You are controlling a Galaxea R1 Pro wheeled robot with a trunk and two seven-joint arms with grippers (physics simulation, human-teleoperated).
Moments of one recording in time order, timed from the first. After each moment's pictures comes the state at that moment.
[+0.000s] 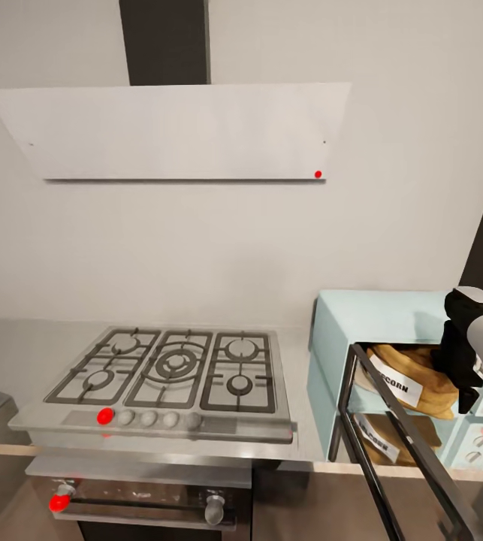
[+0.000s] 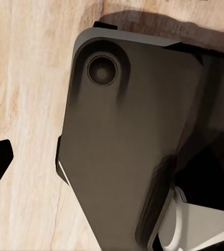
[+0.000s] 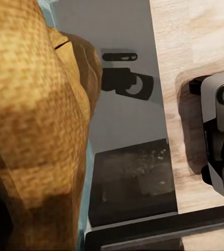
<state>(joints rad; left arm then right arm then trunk) -0.03 -0.03 0.20 -0.05 0.01 0.04 0.06 -1.42 -0.37 -1.48 -0.11 -0.02 0.21 -1.45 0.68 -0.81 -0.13</state>
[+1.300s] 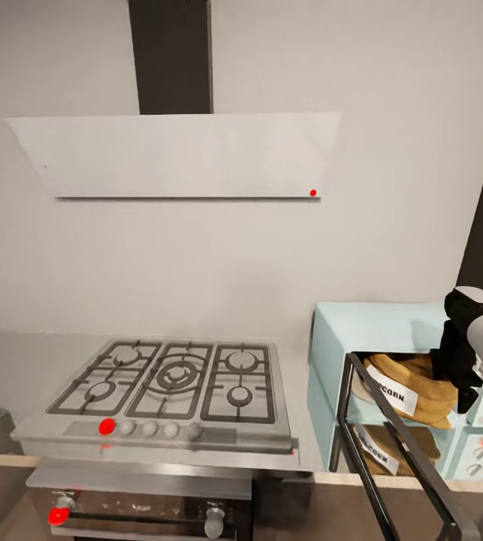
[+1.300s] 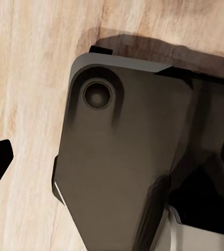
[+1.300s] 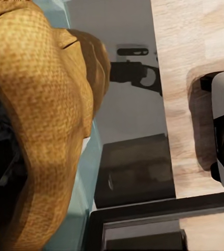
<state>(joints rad) -0.03 -0.03 0.20 -0.05 0.01 0.04 0.06 -1.42 -0.37 -1.48 -0.11 -0.02 0.21 -1.45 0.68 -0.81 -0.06</state>
